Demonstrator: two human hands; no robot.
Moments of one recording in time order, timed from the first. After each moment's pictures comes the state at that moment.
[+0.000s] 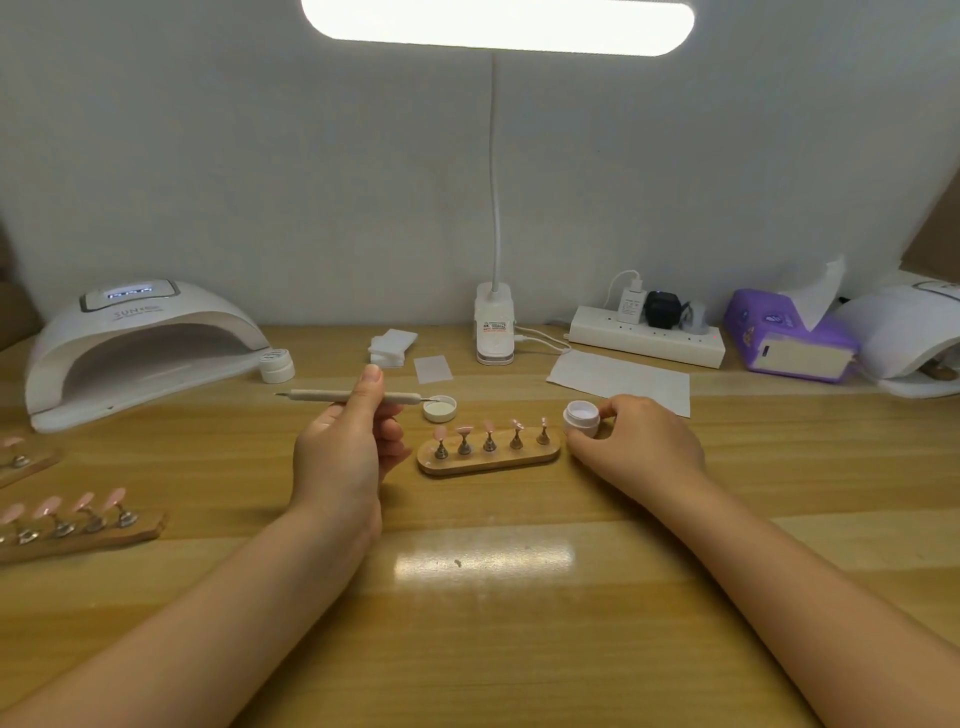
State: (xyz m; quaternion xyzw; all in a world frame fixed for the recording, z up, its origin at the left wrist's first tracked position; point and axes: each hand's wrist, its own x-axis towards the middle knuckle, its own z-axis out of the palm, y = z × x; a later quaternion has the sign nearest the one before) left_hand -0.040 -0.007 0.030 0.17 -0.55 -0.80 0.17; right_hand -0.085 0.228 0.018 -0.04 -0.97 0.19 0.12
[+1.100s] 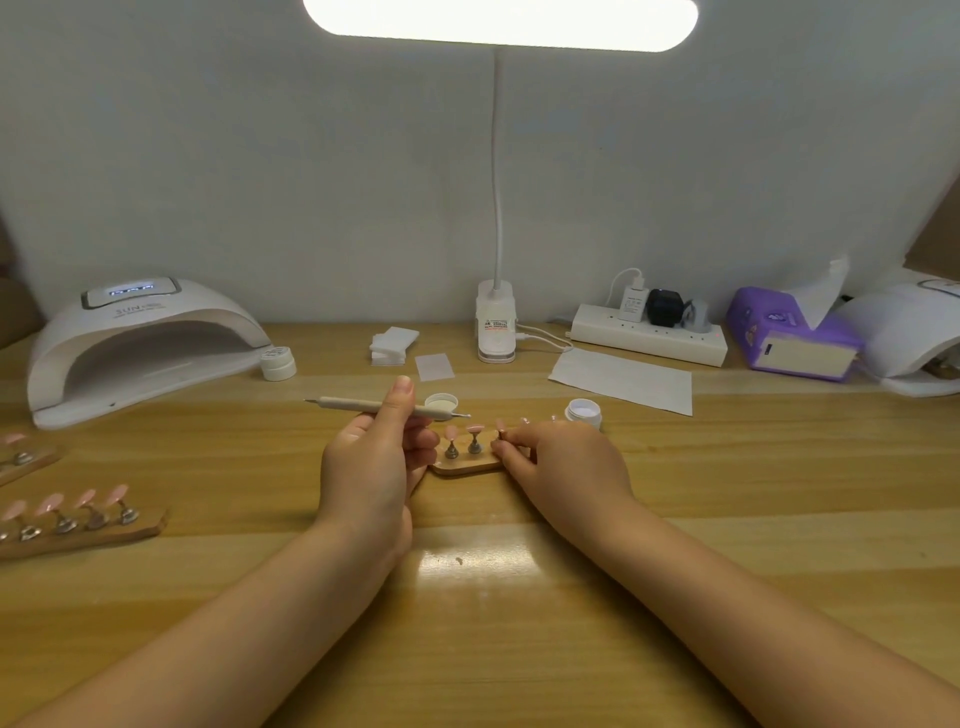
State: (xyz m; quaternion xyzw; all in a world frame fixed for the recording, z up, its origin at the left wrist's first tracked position) left_hand -0.027 0.014 0.032 0.15 -0.51 -0.83 0.15; right_hand -0.053 0.169 0.017 0.13 -0.96 0.20 0.13
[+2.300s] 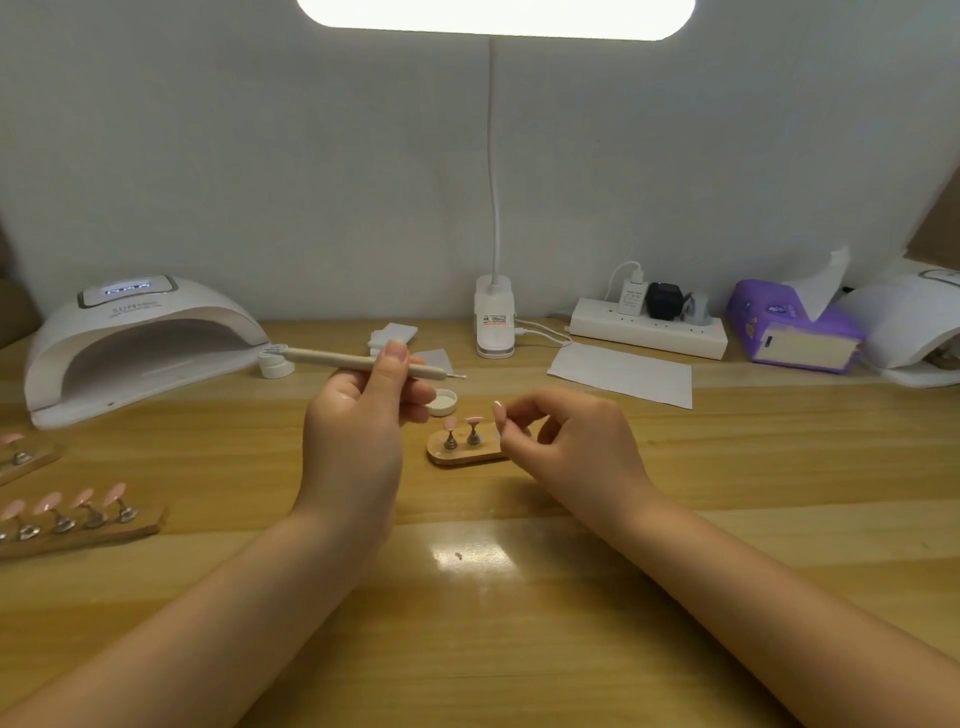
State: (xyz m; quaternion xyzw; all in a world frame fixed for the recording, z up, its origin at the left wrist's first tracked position) left_hand -0.017 0.011 0.052 0.04 -0.60 -0.76 0.23; right_hand -0.044 0.175 0.028 0.19 -0.87 0.40 0.20
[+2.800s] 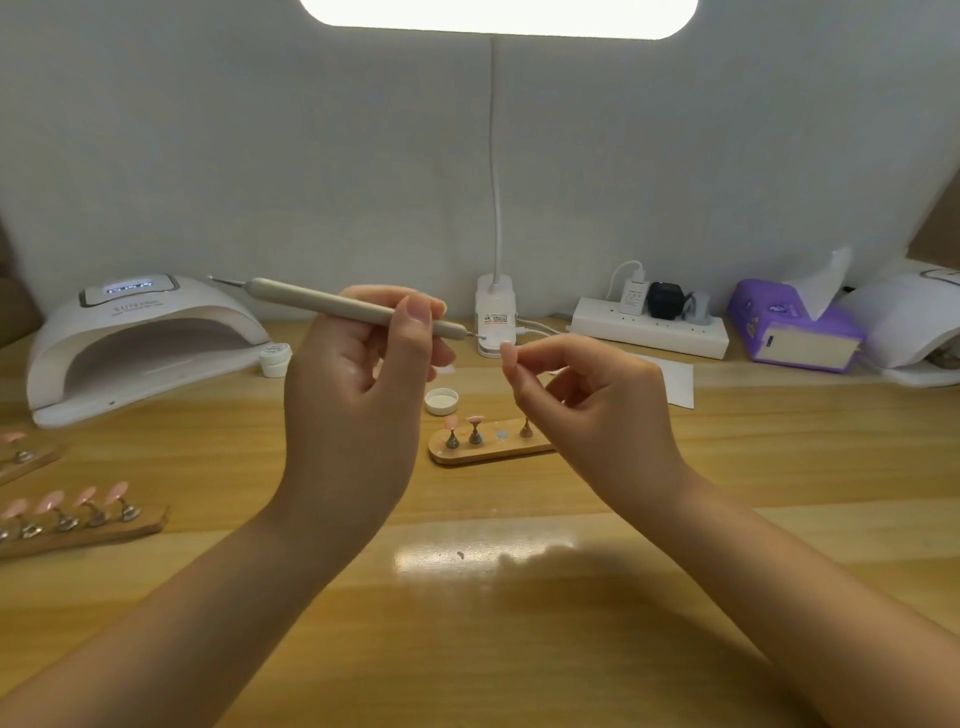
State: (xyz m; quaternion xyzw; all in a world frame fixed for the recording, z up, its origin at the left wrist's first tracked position) left_hand 0.015 0.018 0.092 -0.13 -0.70 -0.59 0.37; right_hand -0.031 0.175 0.064 0.26 -0.79 0.47 0.32
